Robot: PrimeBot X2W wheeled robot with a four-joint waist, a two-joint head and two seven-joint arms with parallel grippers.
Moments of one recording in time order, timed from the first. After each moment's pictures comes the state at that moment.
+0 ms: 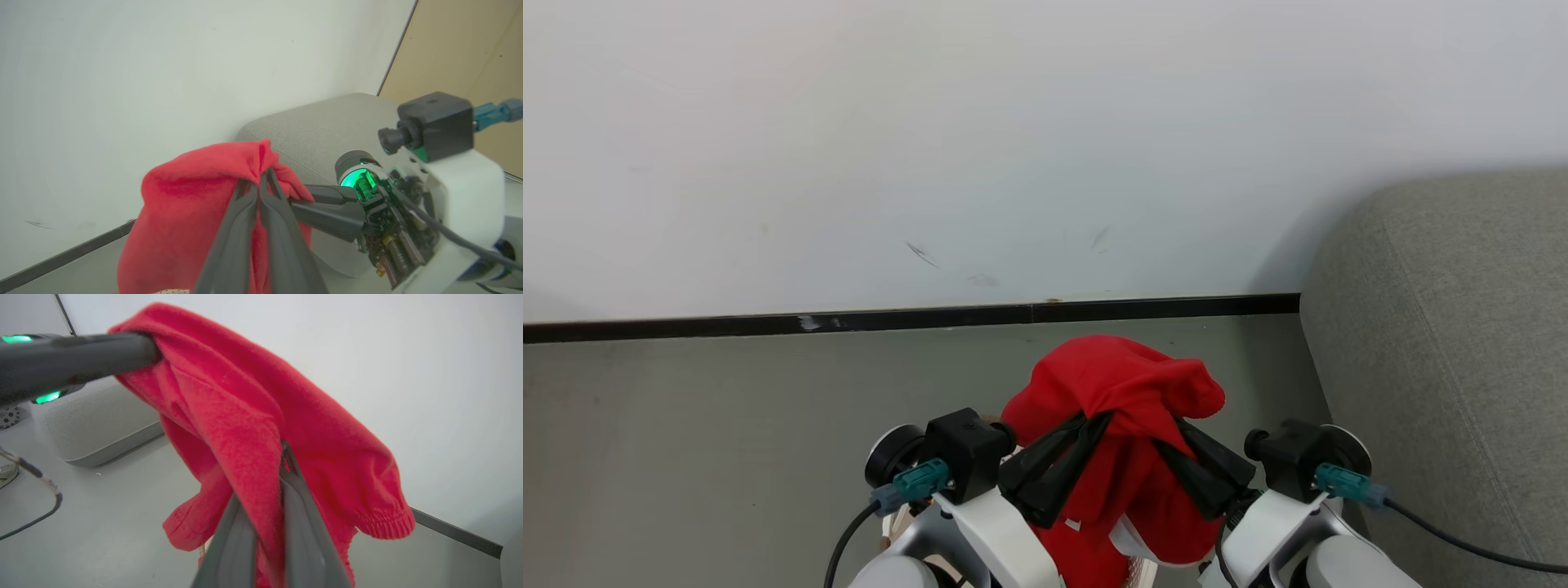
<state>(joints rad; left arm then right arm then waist) -0.28 0.12 -0.66 -0.11 -0.55 -0.01 0.10 -0.23 -0.16 0.55 0.18 0.27 0.13 -0.25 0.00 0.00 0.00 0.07</state>
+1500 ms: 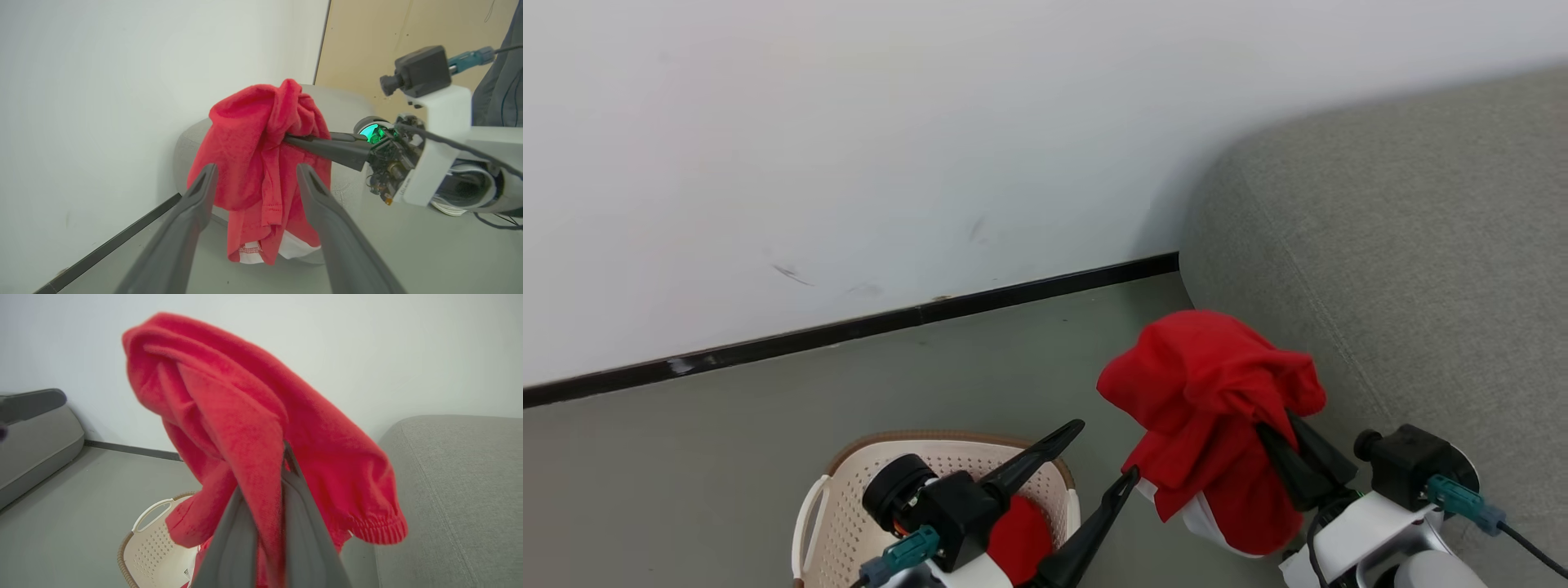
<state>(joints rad) -0.24 0.18 -0.72 -0.08 -0.47 -0.08 -0.09 -0.10 -0.20 0.32 0.08 0.22 0.13 -0.25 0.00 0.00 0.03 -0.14</state>
